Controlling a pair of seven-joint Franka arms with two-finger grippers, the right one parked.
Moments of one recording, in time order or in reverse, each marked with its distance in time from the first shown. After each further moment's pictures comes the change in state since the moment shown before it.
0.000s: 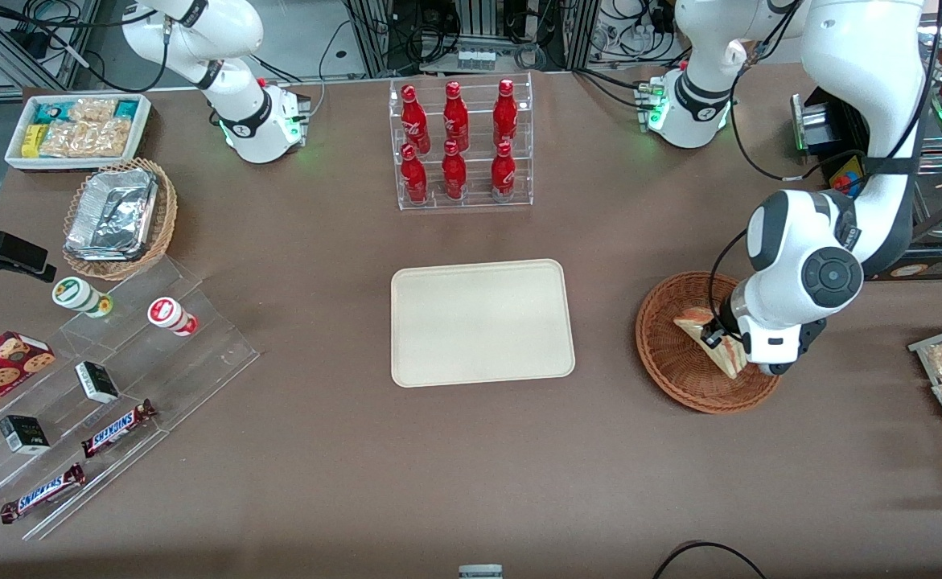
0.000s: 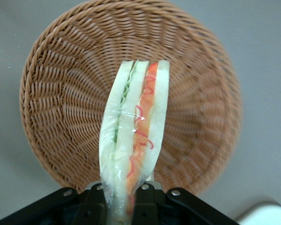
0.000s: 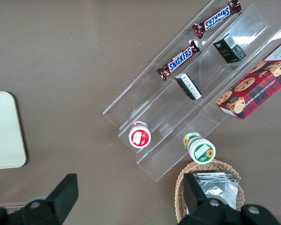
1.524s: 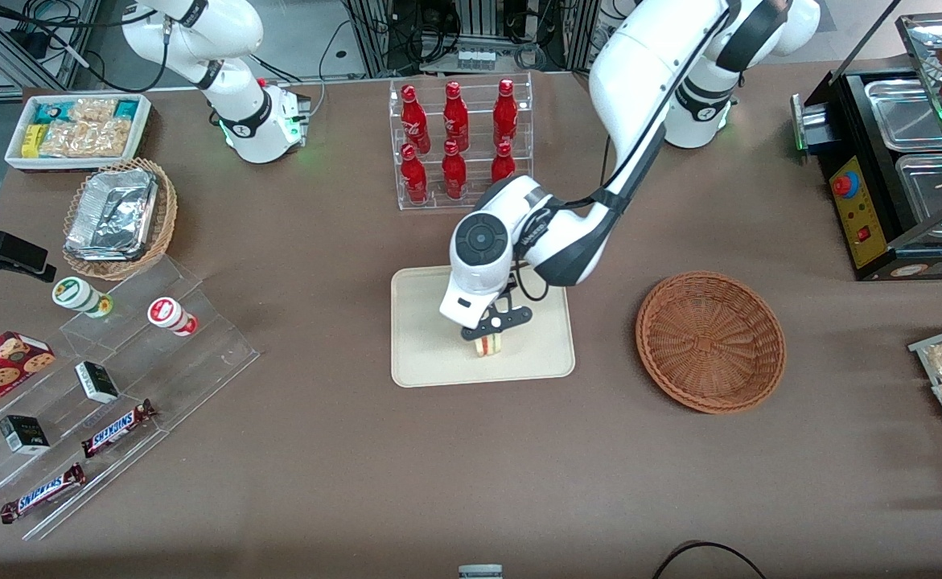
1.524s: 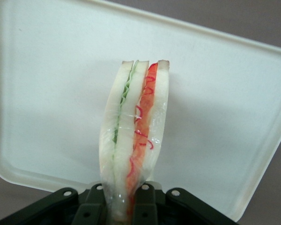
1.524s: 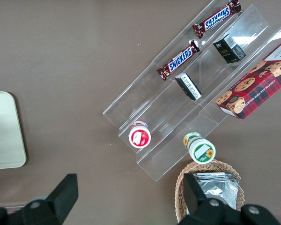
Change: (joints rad) arm -0.556 0.450 -0.083 0.534 -0.024 -0.026 -0.154
